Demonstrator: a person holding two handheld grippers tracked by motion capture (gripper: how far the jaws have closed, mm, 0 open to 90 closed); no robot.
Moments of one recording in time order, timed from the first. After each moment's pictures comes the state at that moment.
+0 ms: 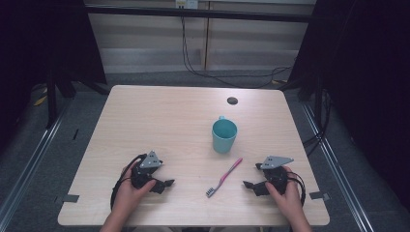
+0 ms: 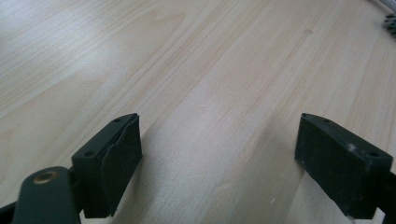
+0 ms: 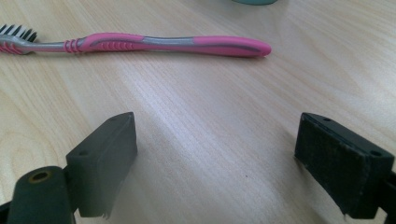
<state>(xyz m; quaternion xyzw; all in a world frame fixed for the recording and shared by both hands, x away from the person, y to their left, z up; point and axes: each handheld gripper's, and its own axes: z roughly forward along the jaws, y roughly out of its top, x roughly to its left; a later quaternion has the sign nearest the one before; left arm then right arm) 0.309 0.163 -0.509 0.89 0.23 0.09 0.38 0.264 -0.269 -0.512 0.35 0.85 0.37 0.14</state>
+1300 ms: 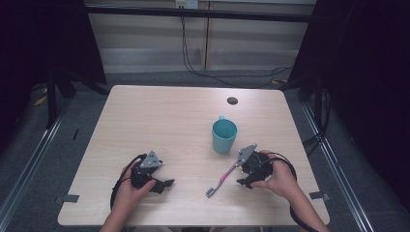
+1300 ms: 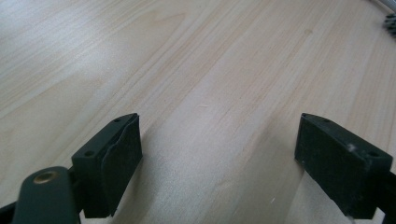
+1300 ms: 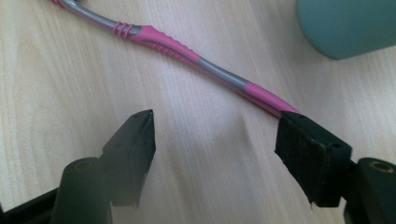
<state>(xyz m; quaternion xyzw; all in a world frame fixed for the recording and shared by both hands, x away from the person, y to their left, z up) 0.309 0.163 -0.509 0.89 0.24 0.09 0.38 0.296 -0.206 -0.463 0.16 0.96 0.18 0.11</state>
